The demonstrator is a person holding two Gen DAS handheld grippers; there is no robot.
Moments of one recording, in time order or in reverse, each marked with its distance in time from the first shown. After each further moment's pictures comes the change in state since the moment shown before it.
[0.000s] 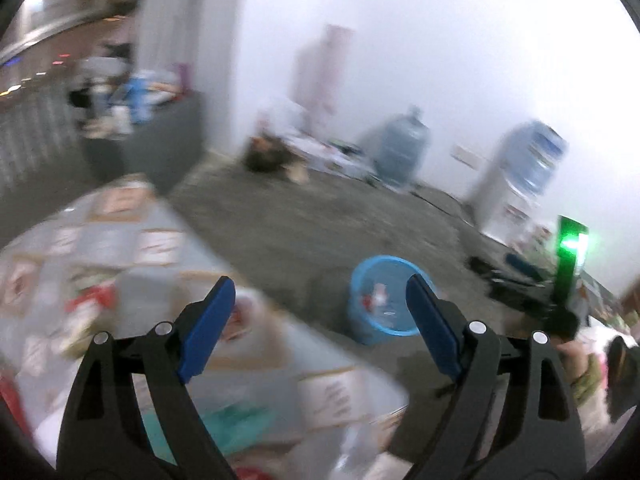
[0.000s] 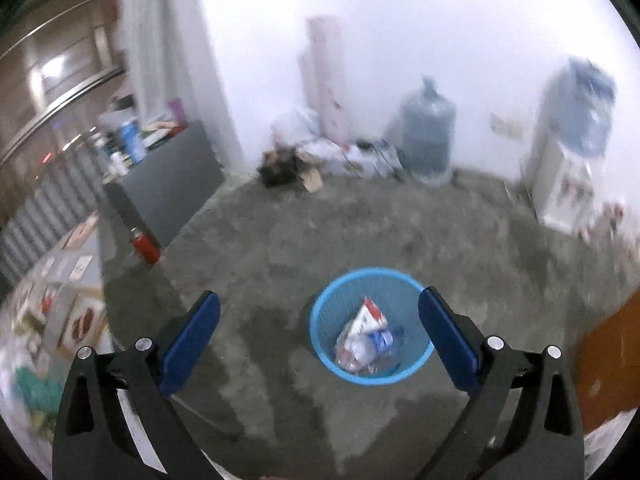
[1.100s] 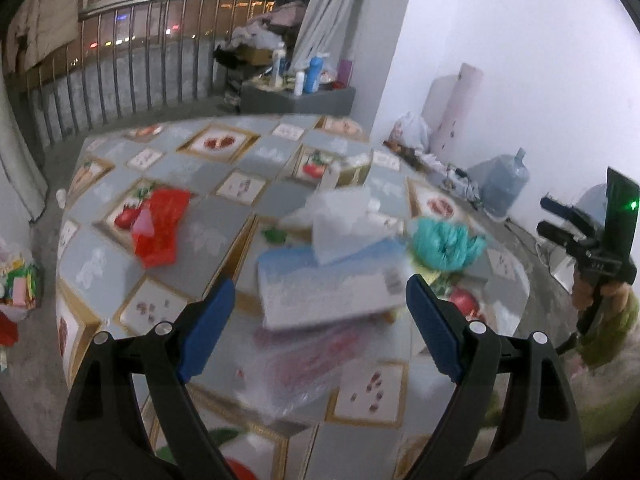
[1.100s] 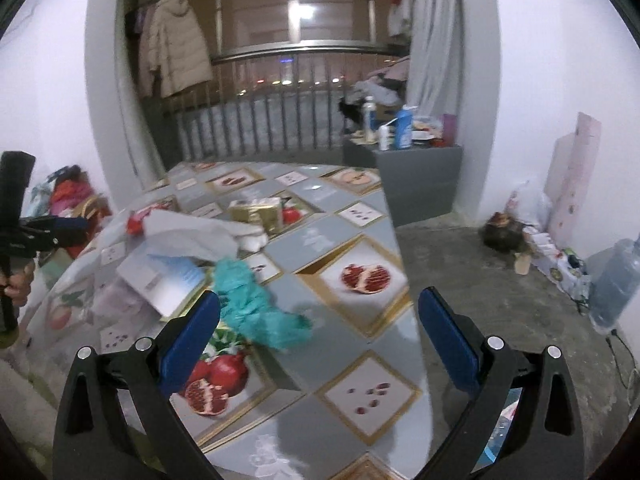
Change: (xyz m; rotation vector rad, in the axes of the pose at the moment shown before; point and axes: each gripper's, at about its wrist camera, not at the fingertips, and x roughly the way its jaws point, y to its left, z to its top) left arm -0.170 0.165 -0.203 -0.266 -0.048 0.279; right arm -0.086 0.216 -0.061 -0.564 -0.038 0.660
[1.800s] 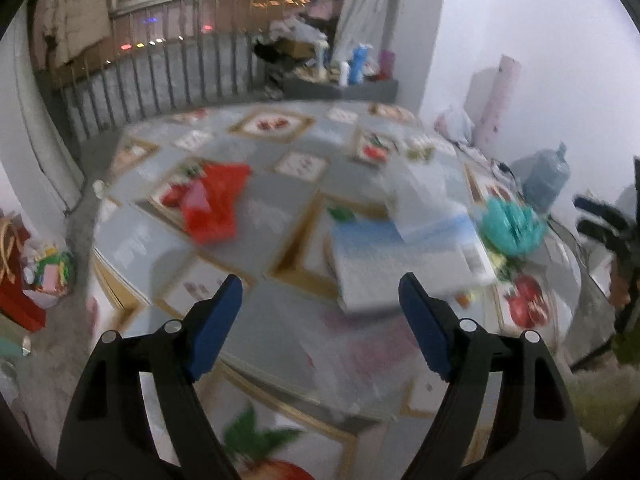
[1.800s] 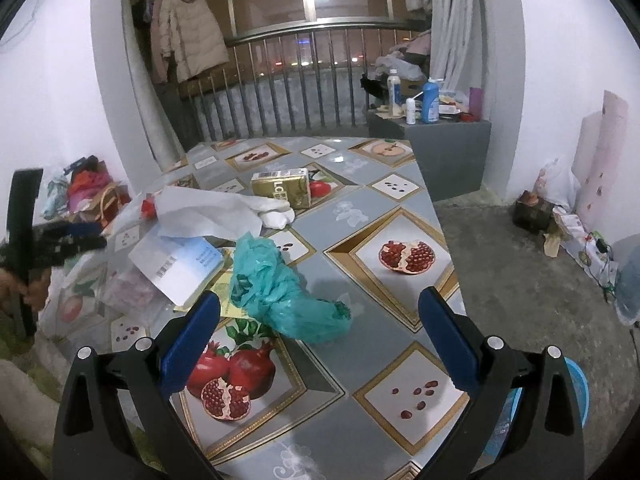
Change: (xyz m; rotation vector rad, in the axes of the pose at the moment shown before) left arm 0.010 0.033 -0.008 -0.021 -0.018 0.168; right arm 0.032 0.001 -0.006 0.041 0.062 0.083
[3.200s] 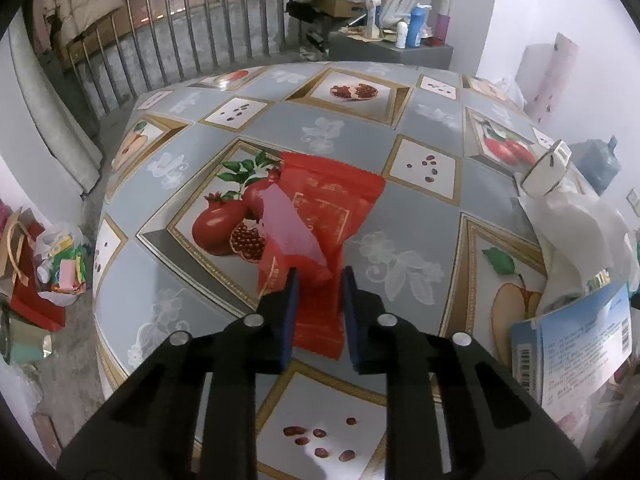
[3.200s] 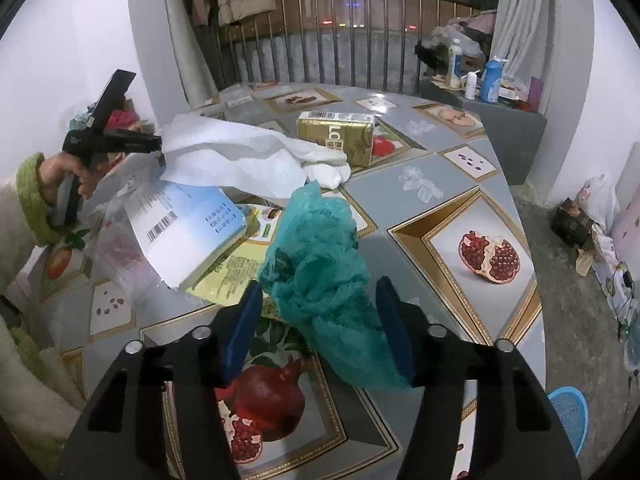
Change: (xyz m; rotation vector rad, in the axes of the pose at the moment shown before) left arm 0.118 0.083 0.046 -0.021 0.167 0.104; right arm 0.076 0.035 -0.004 -0.170 0.174 0.105
